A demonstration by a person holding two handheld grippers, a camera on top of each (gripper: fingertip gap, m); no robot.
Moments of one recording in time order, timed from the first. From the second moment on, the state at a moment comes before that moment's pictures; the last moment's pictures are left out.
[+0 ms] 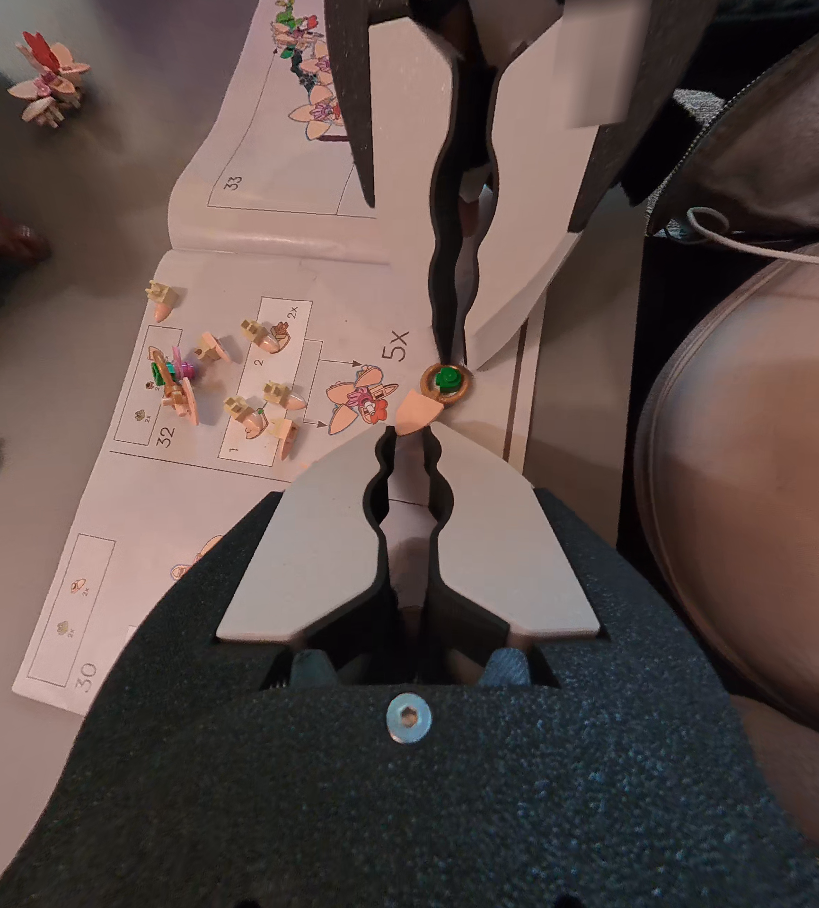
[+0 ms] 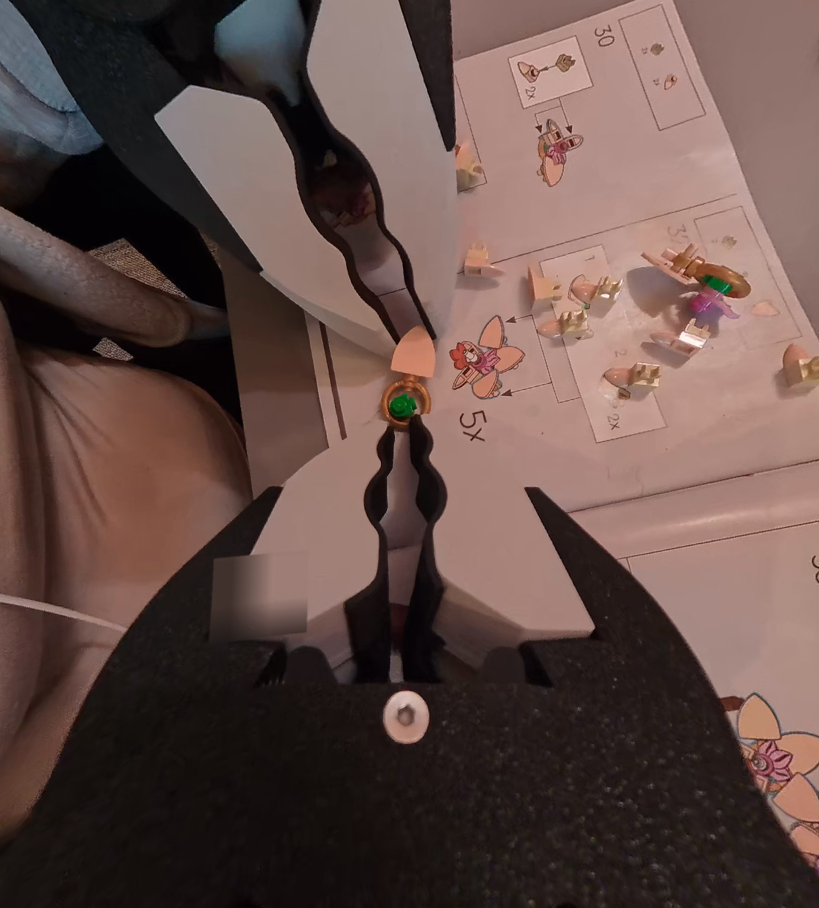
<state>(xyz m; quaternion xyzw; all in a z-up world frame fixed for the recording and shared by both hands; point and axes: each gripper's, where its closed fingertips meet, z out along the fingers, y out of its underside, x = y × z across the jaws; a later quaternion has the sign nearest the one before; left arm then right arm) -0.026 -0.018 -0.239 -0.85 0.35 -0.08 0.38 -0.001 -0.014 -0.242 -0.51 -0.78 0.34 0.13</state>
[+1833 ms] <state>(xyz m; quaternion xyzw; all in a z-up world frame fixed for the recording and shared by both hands) -0.032 0.008 -0.235 -0.78 0.45 0.00 0.44 -0.022 0.000 -0.240 -0.42 -0.81 0.40 -0.11</state>
